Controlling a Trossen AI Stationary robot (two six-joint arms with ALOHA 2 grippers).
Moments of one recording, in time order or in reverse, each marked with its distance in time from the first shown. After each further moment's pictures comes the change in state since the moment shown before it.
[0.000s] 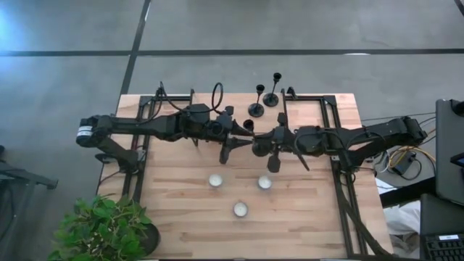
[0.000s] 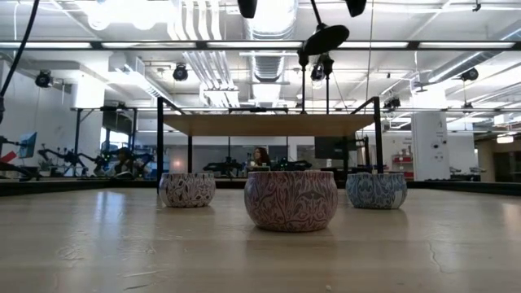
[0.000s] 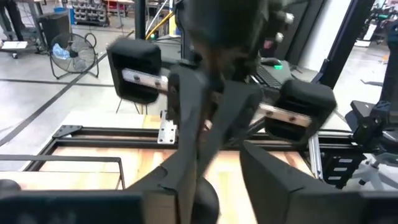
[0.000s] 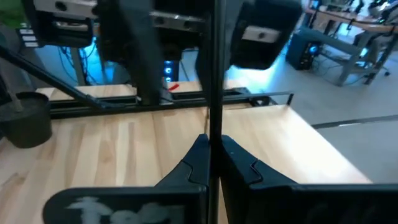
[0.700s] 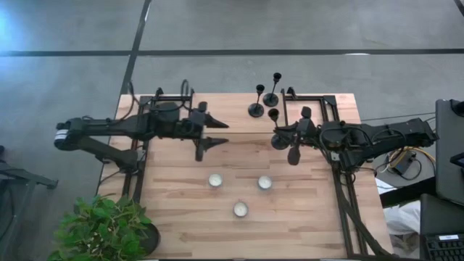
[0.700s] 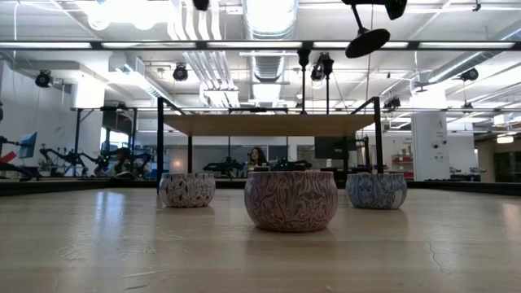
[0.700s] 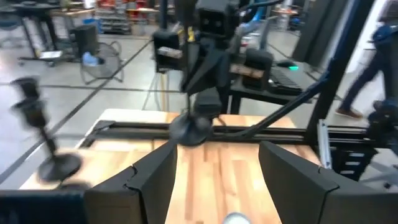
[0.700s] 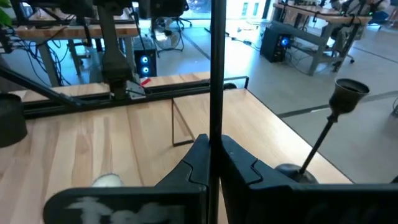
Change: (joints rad) left arm 0.002 -0.302 -0.189 -0.102 -0.098 0.030; right arm 0.002 -0.259 -0.107 -0.167 0.097 0.051
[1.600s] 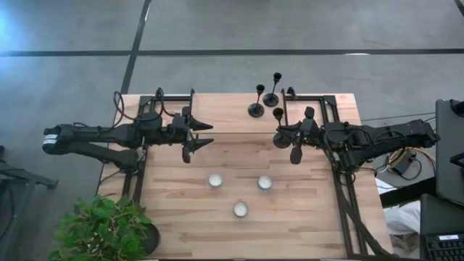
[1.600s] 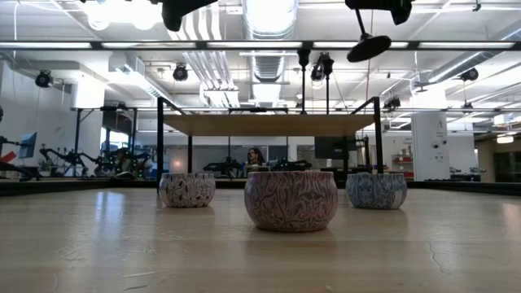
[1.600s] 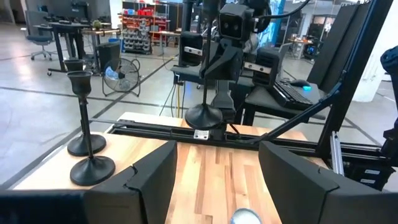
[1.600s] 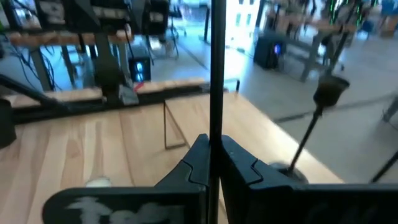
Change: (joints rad) left arm 0.000 -0.219 -0.326 0.211 -0.074 -0.046; right arm -0.004 -0.060 -0.085 0.082 0.023 -0.034
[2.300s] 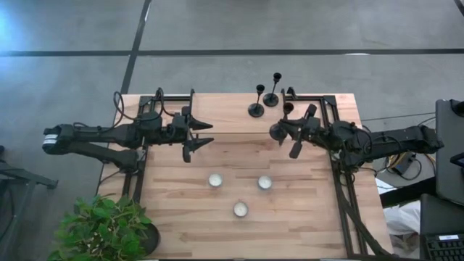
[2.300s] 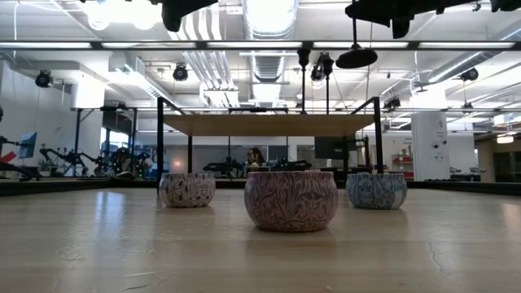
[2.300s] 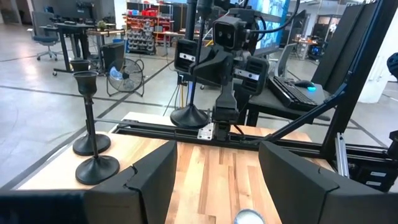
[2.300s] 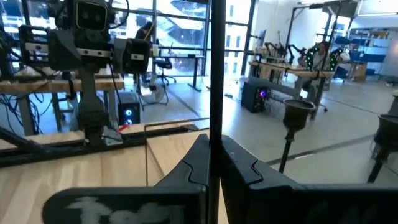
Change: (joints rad) left arm 0.000 0.000 0.000 0.000 -0.017 0.000; right arm -0.110 -0.073 -0.237 0.414 -0.061 -0.126
